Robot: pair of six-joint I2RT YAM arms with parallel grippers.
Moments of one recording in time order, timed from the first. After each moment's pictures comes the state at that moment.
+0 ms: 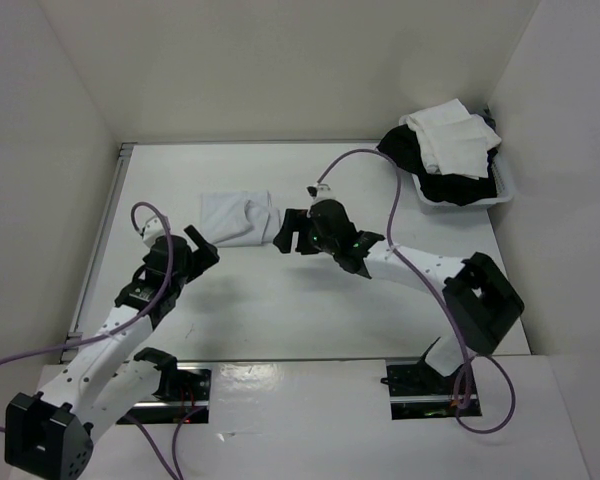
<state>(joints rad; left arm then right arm) -0.29 0.83 0.53 -0.30 -0.31 -0.79 0.75 1.53 0.96 0.06 0.04 0.64</state>
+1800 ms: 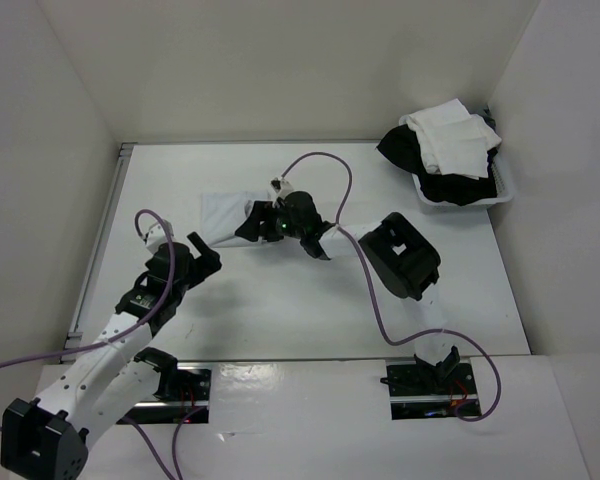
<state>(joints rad) -0.34 0.78 0.48 -0.31 -0.32 -0.78 0.71 2.14 1.26 0.58 -0.34 0.70</state>
